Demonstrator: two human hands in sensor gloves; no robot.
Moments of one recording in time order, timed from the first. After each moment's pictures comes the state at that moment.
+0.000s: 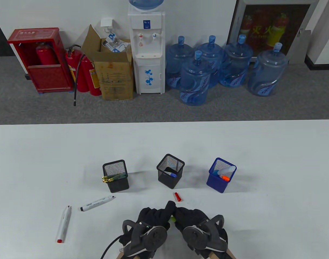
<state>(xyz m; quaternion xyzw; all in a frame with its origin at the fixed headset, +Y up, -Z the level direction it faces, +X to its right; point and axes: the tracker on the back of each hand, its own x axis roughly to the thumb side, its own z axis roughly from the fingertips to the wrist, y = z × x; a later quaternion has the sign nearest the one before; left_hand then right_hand) -0.088 -0.735 -0.240 0.10 -0.22 0.10 0.96 0.081 -0.737 -0.244 0.26 -0.14 0.95 0.10</state>
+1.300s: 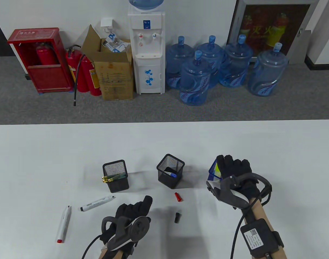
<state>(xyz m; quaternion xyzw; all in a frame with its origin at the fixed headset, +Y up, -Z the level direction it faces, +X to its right) -0.138 -0.740 -0.257 0.06 -0.16 0.03 0.99 0.172 -0.667 -0.343 0.10 -0.18 0.93 -0.31</state>
